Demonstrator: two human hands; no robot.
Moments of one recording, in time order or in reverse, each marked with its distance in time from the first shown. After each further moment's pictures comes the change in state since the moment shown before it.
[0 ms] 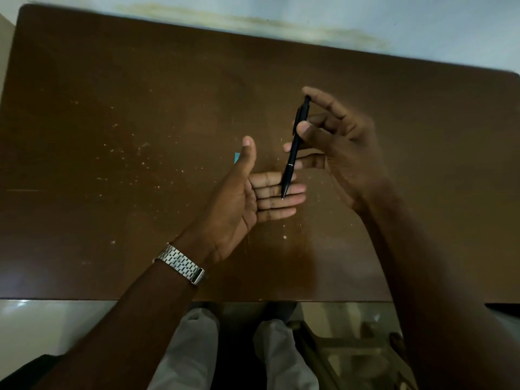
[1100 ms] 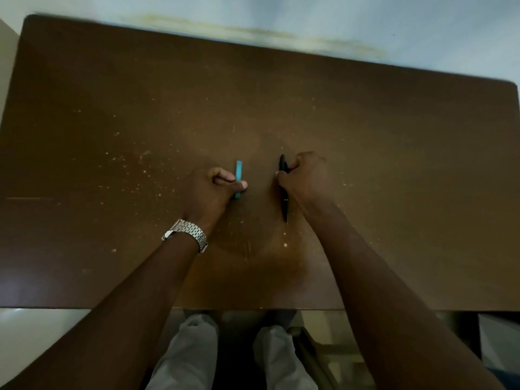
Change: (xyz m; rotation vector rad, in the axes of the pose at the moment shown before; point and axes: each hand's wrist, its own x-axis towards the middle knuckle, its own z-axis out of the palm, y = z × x) left_hand 0.057 -0.017 -0.086 0.722 0.688 0.258; right_hand 0.040 0.098 0.018 -0.973 0.315 0.278
